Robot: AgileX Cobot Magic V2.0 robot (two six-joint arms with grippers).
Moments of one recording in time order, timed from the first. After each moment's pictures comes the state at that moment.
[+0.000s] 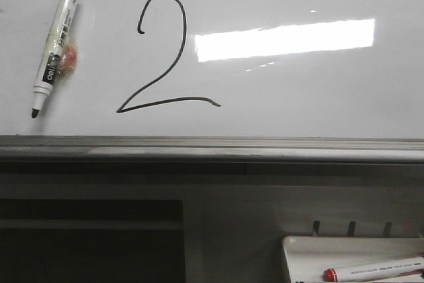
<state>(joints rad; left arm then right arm) -0.58 0.45 -0.25 0.12 -0.30 -0.05 0.68 0.32 -0.33 0.25 0.23 -0.43</state>
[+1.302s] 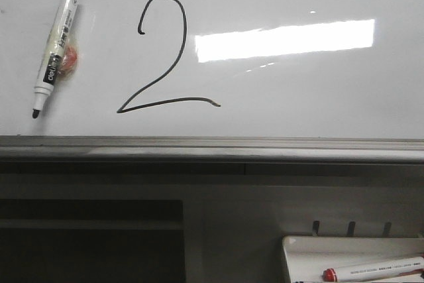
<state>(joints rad) 0.01 0.00 0.00 0.02 0.32 0.04 0.68 0.32 -0.33 0.25 0.23 -0.43</state>
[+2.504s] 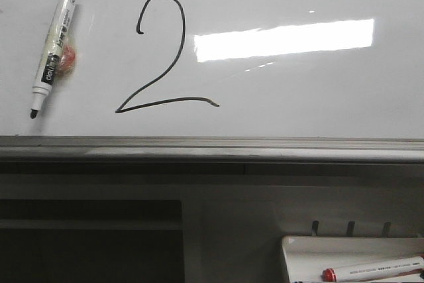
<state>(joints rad) 0.01 0.00 0.00 0.02 0.32 0.03 0.65 0.32 -0.33 0.07 0.19 -0.20</state>
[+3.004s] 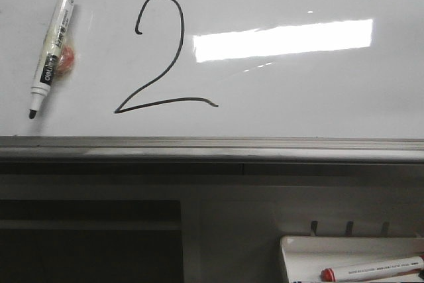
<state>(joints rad) 0.01 0.00 0.00 0.02 0.33 0.03 0.16 0.32 -0.31 -0.13 0.12 -0.11</state>
